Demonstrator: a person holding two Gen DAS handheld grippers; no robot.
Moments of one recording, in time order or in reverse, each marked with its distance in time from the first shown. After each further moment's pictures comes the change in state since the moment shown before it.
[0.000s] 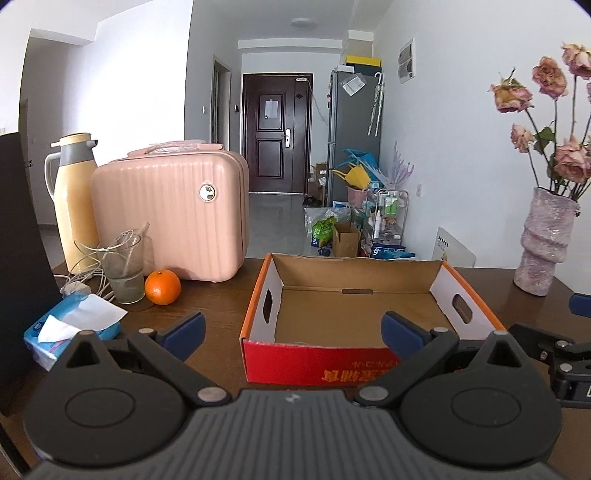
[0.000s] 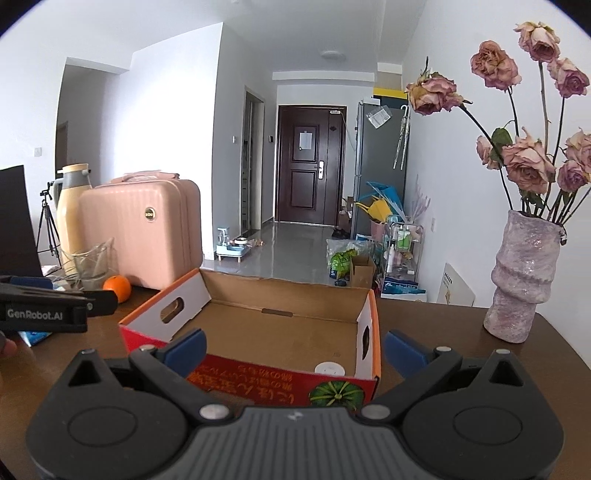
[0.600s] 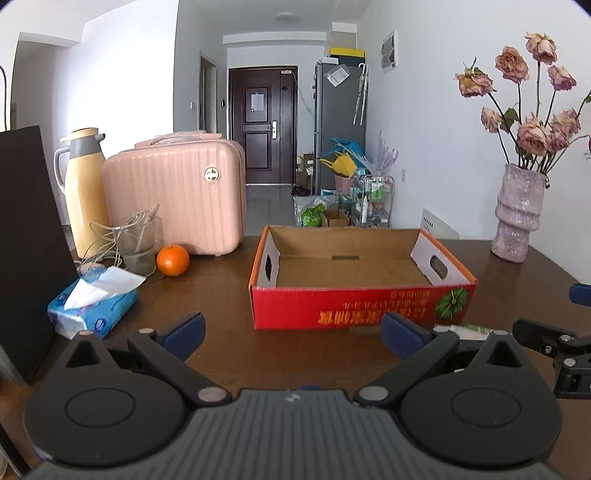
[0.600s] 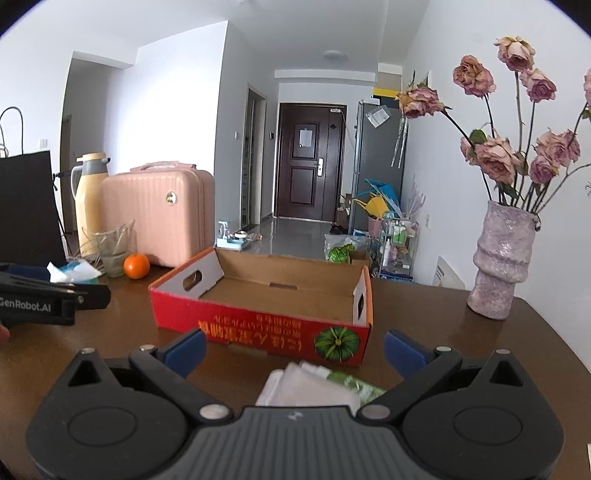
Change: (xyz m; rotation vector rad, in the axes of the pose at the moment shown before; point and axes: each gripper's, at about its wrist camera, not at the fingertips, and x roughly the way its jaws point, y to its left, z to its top) left arm -0.066 0.012 -0.039 0.038 0.037 -0.034; right arm -0.072 0.015 -0.042 -0.020 0.024 -0.019
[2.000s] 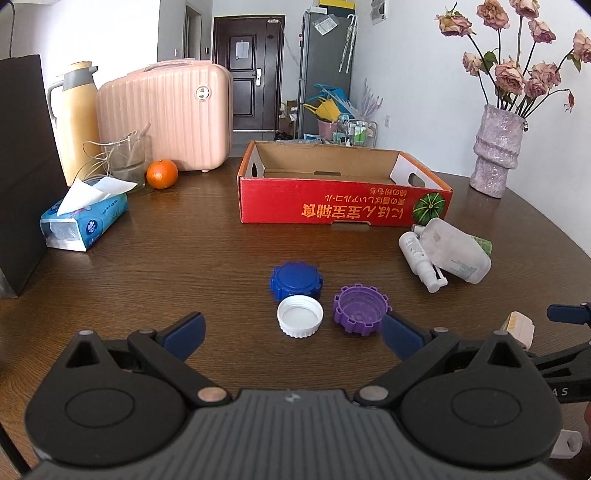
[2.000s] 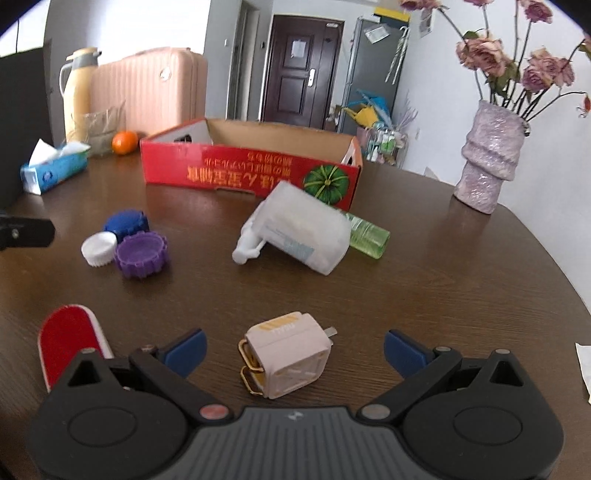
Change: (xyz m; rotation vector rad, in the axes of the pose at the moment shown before) left arm -0.026 0.003 -0.073 -0.010 0.182 -0.067; right arm -0.003 0.007 -0.090 -0.045 0.321 -0.056
